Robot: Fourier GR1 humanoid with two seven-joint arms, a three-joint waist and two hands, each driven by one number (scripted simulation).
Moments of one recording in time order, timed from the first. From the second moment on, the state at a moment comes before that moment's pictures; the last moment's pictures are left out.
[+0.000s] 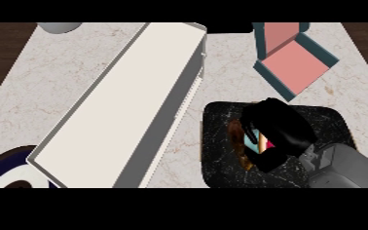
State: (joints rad) left arm 0.63 0.58 -0.03 -1.59 0.03 -0.03 0.04; right arm -0.47 -0.71 0.75 -1.69 0.44 0.13 0.31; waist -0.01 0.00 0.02
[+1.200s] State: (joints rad) left arm 0.65 0.51 0.01 -1.60 -0.03 -0.07 0.03; right arm -0.78 -0.62 0.40 -1.73 0.13 0.12 0.23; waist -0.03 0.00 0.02
